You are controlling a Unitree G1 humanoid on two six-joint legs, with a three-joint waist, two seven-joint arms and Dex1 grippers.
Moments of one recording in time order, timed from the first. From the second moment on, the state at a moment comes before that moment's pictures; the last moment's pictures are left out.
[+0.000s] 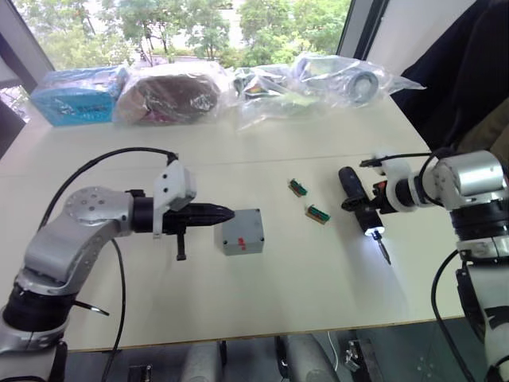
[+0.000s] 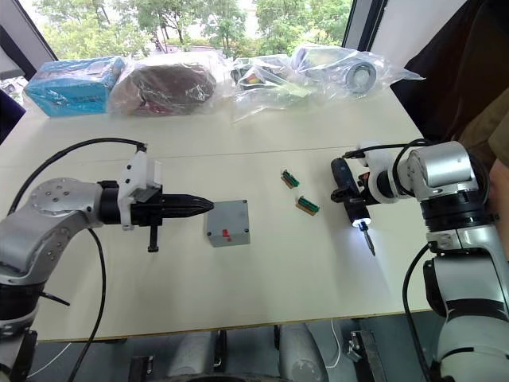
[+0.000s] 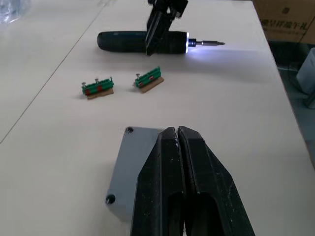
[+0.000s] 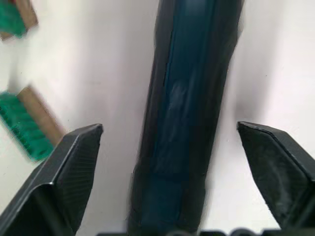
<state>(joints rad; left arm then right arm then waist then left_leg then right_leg) -0.38 0.84 0.02 -0.43 -0.55 0.63 -1.05 -0.91 -0.83 0.19 0.22 0.41 1.32 0.59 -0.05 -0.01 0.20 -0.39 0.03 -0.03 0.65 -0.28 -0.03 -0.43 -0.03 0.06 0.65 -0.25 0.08</state>
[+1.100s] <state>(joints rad) -0.49 0.65 -0.21 0.07 -0.25 0.36 -1.12 -0.53 -0.56 0.27 -0.40 0.47 1.15 0.63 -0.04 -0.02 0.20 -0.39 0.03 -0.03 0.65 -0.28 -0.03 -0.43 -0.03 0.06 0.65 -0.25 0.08</state>
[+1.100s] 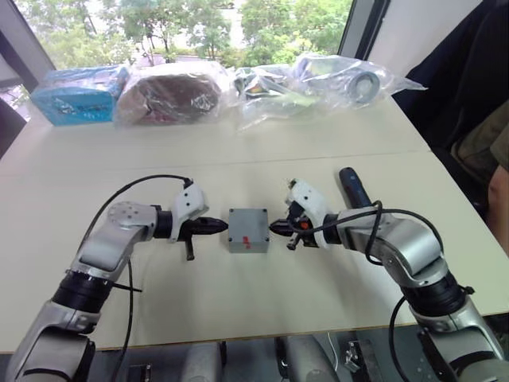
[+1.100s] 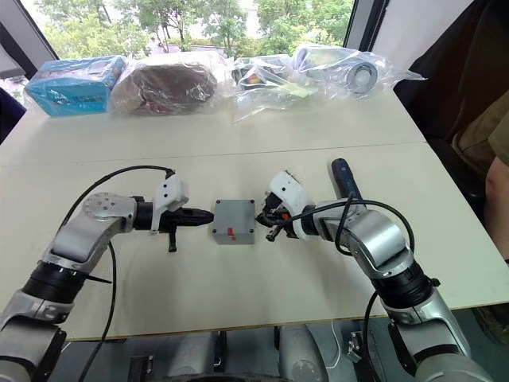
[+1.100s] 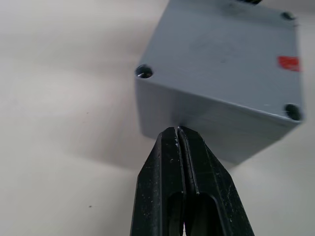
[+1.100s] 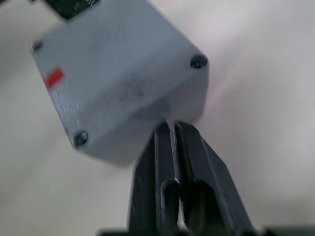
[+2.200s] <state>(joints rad) -0.32 0.75 -0.17 -0.17 -0.27 0.38 -1.19 -0.60 -0.51 0.32 -0.15 0.35 0.84 0.72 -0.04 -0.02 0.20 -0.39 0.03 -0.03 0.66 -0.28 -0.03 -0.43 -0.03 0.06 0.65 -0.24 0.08</state>
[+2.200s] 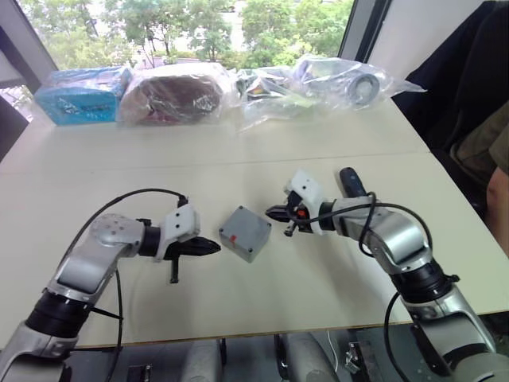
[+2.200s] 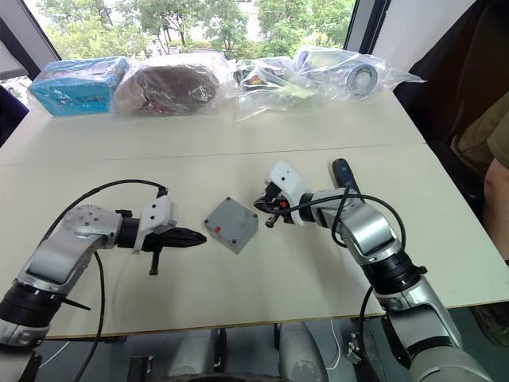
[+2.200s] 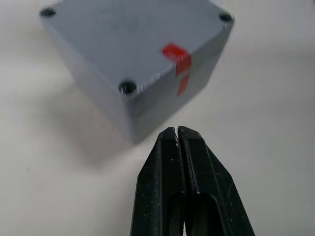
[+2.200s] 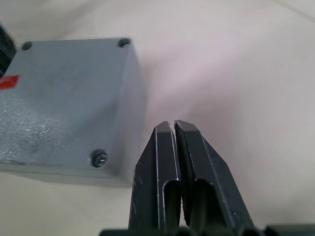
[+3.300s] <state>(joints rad) -0.38 0.83 -0.08 -0.22 -0.35 0.45 -1.25 -0.50 -0.56 0.00 -0.31 0.34 0.96 0.56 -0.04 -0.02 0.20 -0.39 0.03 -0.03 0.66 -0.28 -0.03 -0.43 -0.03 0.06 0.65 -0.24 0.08</state>
